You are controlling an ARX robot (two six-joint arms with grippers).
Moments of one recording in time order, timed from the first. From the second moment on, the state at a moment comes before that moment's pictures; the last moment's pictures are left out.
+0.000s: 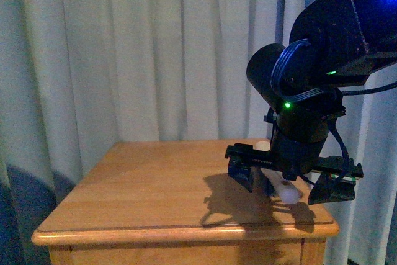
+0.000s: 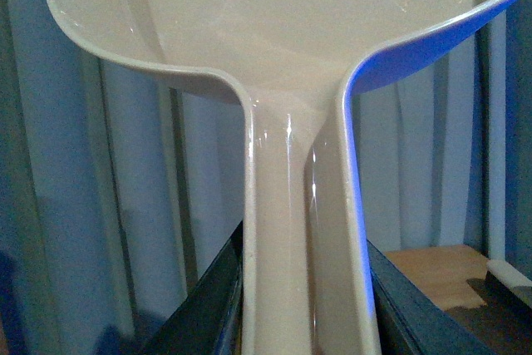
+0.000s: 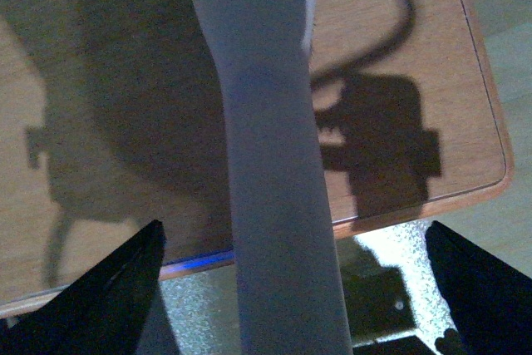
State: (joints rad) left arm 0.13 0.45 0.34 0.54 0.25 0.04; right arm 0.47 2.10 1.73 -0.64 0.23 0.58
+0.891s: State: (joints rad) left arm 0.13 0.45 0.34 0.54 0.25 0.04; right arm 0.47 1.85 1.45 -0.21 0.40 0.24
